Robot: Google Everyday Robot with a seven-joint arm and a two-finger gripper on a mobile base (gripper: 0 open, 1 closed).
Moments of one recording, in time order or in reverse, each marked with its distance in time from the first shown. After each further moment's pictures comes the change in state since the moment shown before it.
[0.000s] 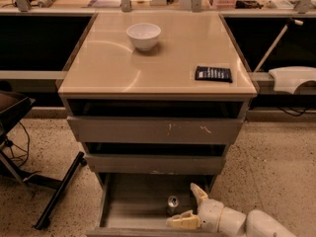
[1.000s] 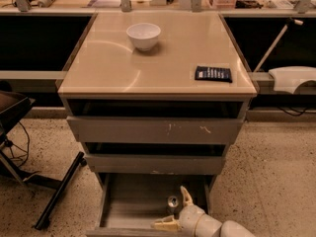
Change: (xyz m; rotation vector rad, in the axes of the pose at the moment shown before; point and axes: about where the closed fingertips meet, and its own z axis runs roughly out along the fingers) arm 0.056 -0.018 0.059 0.172 0.030 -0.158
